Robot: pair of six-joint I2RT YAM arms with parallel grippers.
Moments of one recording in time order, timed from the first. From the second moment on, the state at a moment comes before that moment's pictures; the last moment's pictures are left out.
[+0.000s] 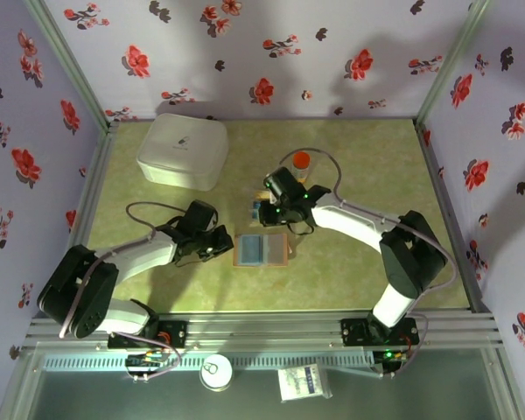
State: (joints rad) left arm -0.62 1.39 0.62 -0.21 0.27 -0.94; right arm 0.78 1.67 1.14 -0.44 -0.12 0.60
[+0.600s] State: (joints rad) left arm -0.65 1.51 0.65 -0.19 0.29 -0.94; right arm 0.84 1.65 0.96 -0.21 -0.22 0.89
